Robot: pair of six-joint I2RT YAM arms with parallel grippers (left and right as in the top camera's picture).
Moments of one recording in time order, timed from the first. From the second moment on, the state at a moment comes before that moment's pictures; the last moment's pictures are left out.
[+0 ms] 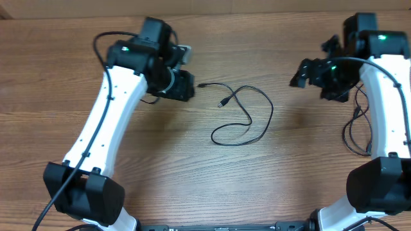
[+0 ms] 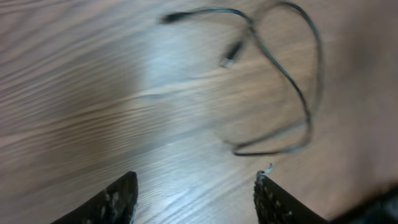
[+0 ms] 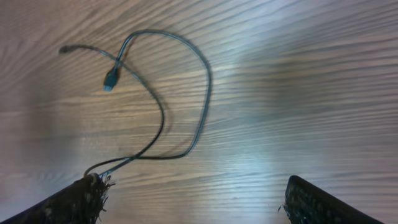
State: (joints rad) left arm -0.25 1.77 1.74 -1.24 0.29 -0.08; right arm -0.05 1.78 1.74 -1.40 -0.30 0.19
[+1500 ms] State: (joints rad) left arm -0.13 1.77 1.74 -1.29 0.23 -0.16; right arm 0.32 1.79 1.08 -0.78 -0.03 0.64
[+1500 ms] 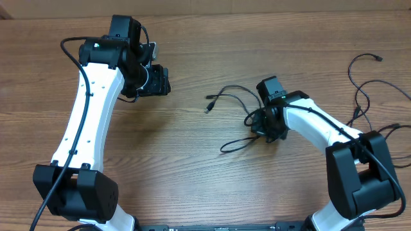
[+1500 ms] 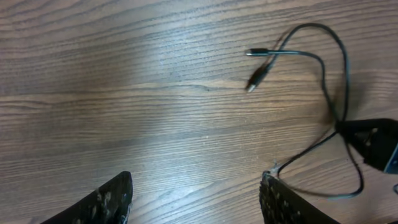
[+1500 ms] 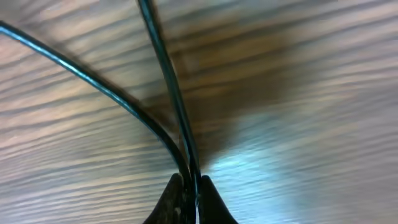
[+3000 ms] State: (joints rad) left arm -0.13 1.77 1.74 -1.16 0.12 -0.17; right arm -0.15 1.63 1.75 -1.19 -0.42 0.03
